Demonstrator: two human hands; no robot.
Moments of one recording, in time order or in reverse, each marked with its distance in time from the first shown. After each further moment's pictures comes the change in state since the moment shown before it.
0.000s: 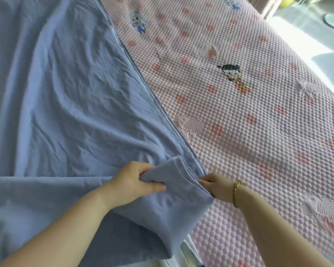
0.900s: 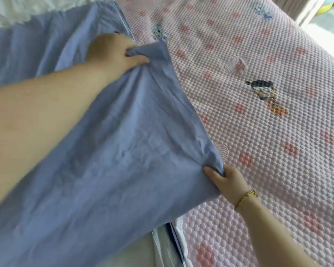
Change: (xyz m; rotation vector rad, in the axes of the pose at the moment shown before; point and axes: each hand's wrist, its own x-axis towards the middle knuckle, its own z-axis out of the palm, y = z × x) left_hand 0.164 0.087 -0.191 0.830 0.721 0.141; right_hand 0.074 -0.042 -0.041 0.388 0.492 -0.209
